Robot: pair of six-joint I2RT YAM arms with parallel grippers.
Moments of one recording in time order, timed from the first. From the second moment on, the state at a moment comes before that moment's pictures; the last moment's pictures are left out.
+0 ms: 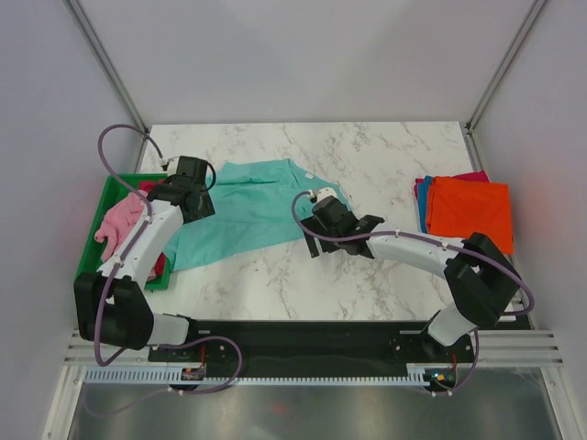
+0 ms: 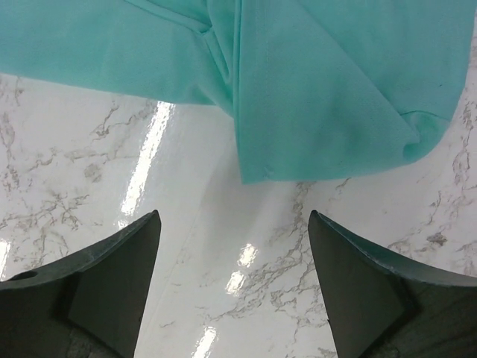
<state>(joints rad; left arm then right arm) -0.18 1.36 1.11 -0.79 -0.50 -0.45 0.82 1.57 0.97 -0.30 0.22 0.35</state>
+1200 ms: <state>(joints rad) -0.11 1.32 1.07 -0.70 -0.47 -0.39 0.68 1.81 1.02 -0.11 0.11 0.33</state>
